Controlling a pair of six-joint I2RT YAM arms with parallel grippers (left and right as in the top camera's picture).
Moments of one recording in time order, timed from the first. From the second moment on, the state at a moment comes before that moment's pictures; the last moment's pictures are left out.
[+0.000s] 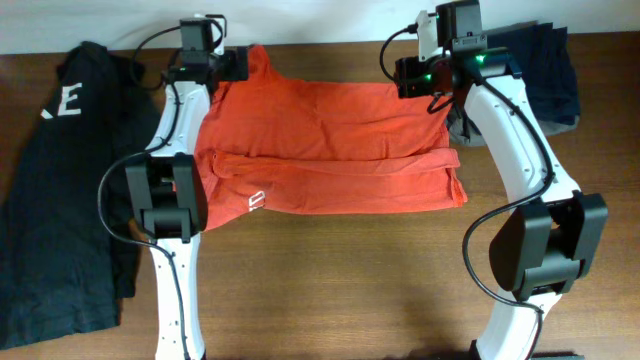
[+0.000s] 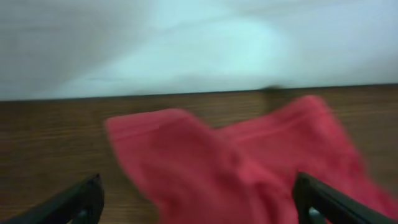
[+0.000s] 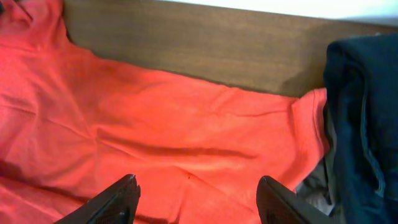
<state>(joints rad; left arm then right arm) -0.03 2.67 2.35 -0.38 0.02 0.01 0.12 2.02 1.89 -0.79 -0.13 0.00</state>
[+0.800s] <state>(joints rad) 0.00 2.74 2.47 -0.46 0.00 0.02 0.12 2.02 1.89 -0.84 -0.13 0.00</state>
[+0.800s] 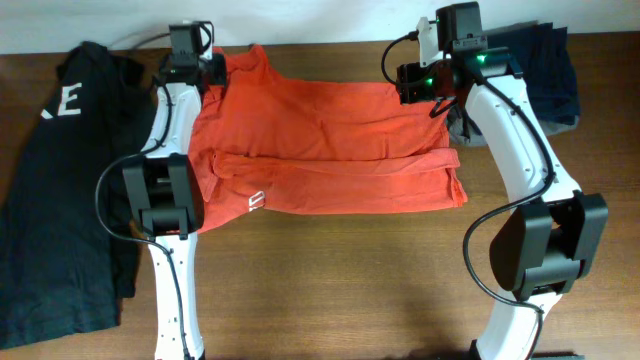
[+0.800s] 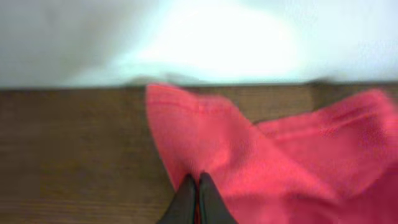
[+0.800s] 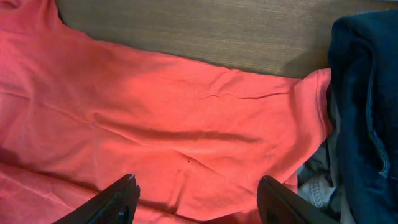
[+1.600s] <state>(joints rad) -0.01 2.74 2.99 -1.32 0.00 0.02 0.08 2.13 1.89 -0.66 -0.04 0.00</state>
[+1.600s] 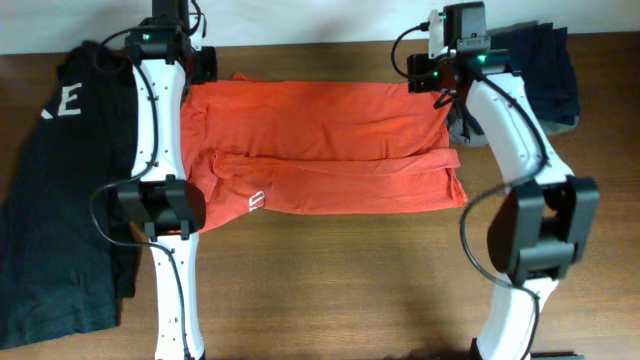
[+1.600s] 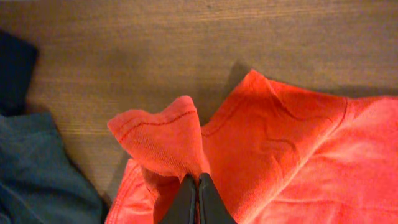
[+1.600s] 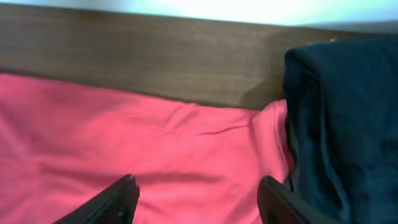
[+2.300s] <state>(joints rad) -0.01 2.74 2.99 -1.33 0.00 0.02 0.02 2.34 1.89 -0.43 0.12 0.03</state>
